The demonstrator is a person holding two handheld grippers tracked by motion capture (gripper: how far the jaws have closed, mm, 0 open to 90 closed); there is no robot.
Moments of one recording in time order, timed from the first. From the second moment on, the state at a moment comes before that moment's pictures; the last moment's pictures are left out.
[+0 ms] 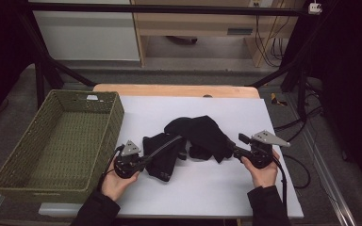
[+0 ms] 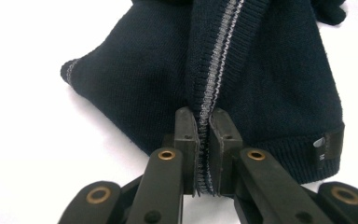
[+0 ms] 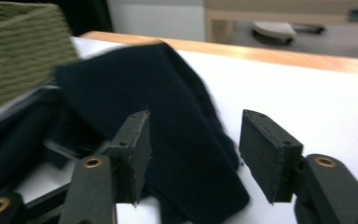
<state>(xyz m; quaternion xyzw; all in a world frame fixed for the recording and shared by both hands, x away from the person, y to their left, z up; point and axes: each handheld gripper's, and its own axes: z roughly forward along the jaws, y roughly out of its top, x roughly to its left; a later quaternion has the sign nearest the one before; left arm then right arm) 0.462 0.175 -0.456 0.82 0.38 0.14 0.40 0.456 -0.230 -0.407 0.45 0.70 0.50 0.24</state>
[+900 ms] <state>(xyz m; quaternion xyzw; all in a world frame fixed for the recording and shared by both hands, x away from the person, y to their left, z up) 0.458 0.168 -0.452 0.83 0.36 0.16 0.39 0.488 -0.141 -0.482 0.41 0.81 0.39 0.18</state>
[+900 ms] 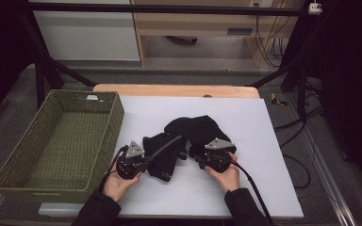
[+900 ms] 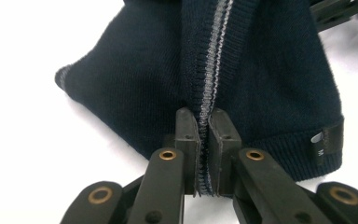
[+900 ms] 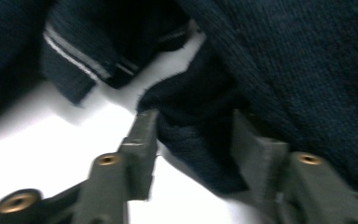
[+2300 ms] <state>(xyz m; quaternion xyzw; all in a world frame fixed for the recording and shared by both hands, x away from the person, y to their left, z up) 0.504 0.169 -0.361 0.77 0.41 0.22 0.44 0.465 -0.202 -0.426 0.42 0.79 0.43 0.11</state>
